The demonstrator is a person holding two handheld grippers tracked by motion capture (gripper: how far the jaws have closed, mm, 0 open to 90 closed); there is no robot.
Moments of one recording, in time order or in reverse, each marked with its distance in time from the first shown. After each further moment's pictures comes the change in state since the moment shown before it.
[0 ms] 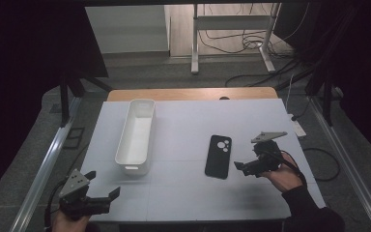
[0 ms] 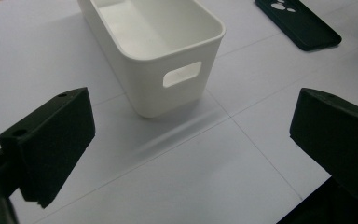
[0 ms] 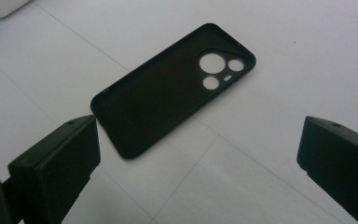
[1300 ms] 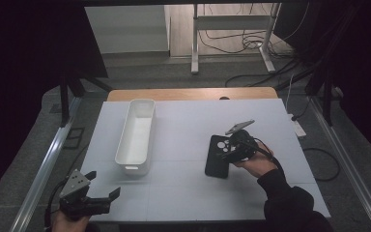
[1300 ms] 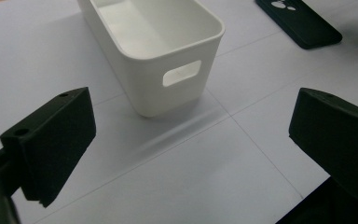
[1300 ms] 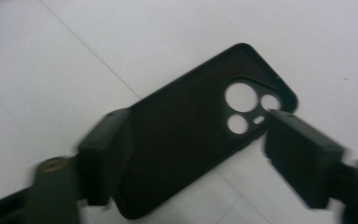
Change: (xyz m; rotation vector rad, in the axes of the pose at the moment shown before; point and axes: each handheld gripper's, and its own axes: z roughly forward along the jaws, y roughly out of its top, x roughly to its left) left arm -0.001 0.000 0.000 0.005 0.004 0.010; right arm 0.015 0.042 0.054 0.110 0.030 -0.094
